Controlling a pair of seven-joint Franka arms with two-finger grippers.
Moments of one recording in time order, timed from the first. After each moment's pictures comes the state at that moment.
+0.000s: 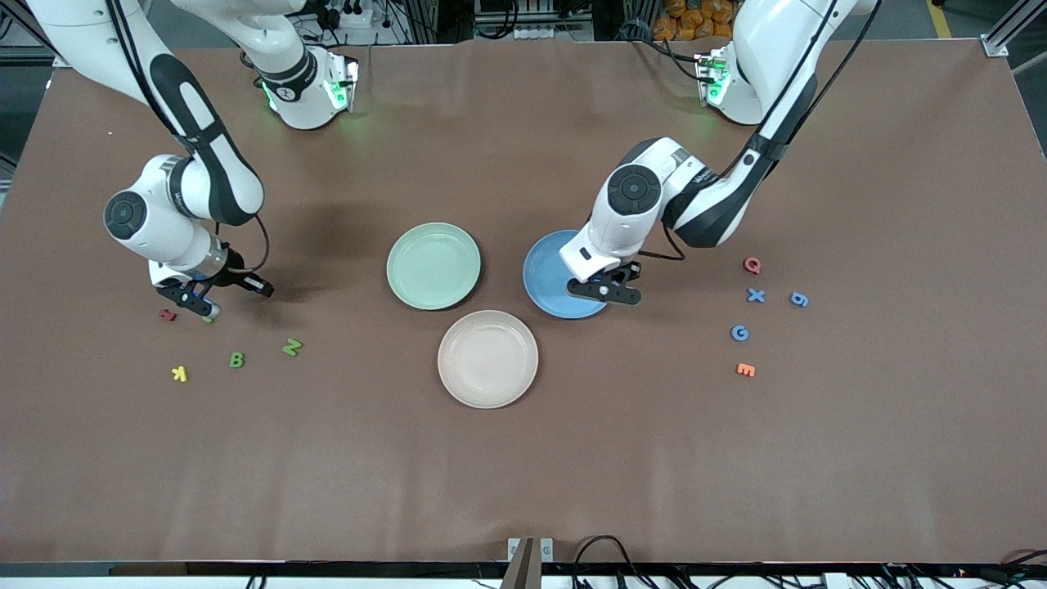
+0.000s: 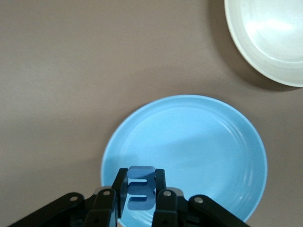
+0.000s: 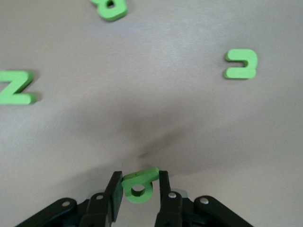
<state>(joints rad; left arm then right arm) -0.32 0.49 -0.39 -1.91 0.19 2.36 -0.61 -0.03 0.28 -0.05 -2.41 0.15 2.65 0.23</state>
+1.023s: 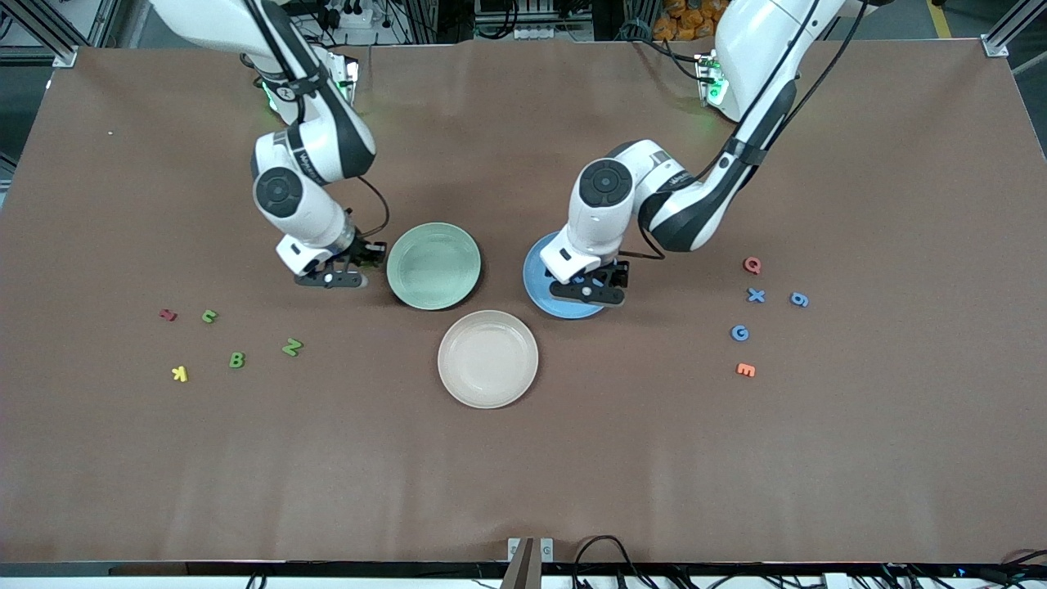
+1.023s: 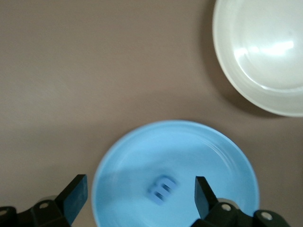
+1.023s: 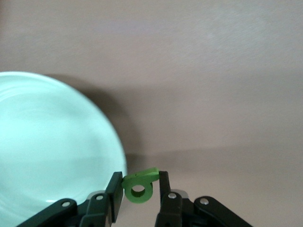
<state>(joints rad) -0.37 0.53 -0.37 -1.83 0.30 2.36 -0.73 0.45 0.21 -0.03 -2.37 0.13 2.48 0.36</state>
